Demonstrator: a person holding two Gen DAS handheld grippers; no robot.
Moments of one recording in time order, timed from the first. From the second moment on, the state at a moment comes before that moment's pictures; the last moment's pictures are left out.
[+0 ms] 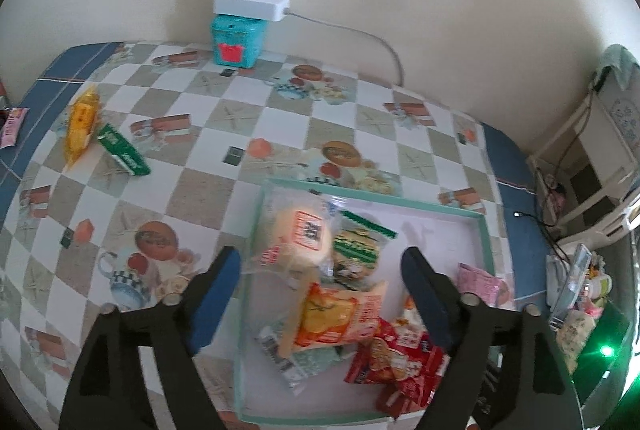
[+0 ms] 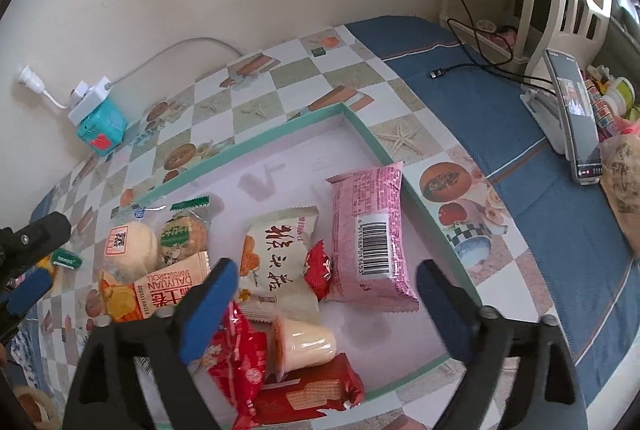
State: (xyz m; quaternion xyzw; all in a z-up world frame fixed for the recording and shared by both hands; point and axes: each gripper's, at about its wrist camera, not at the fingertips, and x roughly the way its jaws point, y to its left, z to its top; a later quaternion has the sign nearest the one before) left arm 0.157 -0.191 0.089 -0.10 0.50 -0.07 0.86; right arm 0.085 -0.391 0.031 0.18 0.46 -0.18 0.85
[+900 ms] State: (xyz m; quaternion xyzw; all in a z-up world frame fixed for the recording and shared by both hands) left arm 0.161 -0.090 0.085 -0.17 0.50 0.06 0.85; right arm 0.088 -0.360 0.054 0.15 0.46 -0.15 0.86
